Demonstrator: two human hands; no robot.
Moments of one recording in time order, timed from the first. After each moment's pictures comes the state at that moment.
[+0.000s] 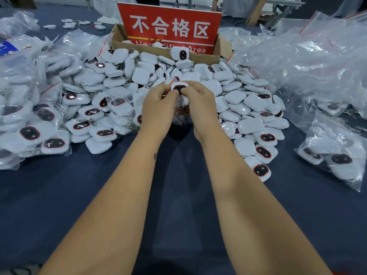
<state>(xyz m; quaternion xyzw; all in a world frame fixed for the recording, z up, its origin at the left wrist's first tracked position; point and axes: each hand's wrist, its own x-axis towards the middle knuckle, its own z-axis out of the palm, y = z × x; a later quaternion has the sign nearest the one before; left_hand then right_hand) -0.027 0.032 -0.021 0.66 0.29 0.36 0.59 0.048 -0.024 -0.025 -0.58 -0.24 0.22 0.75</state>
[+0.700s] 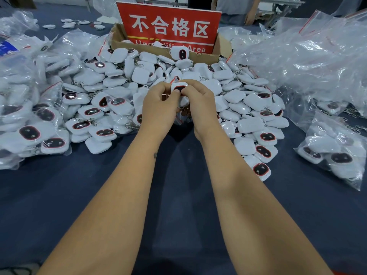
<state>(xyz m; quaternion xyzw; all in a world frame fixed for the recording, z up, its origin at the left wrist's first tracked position) -0.024 0.036 -0.027 0.69 0.26 0.38 0.56 0.048 -0.024 -0.026 -0.58 -0.24 0.22 0.75</state>
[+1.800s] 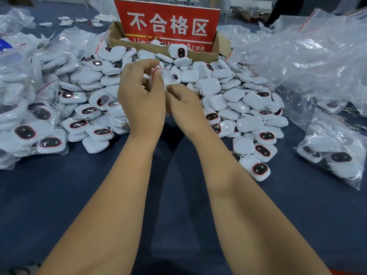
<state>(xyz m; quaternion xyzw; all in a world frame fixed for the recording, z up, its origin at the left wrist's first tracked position) -0.034 0.034 -0.015 0.66 0.25 0.62 0.35 0.032 -0.022 -0.026 -0.68 -0.42 0.12 0.58</state>
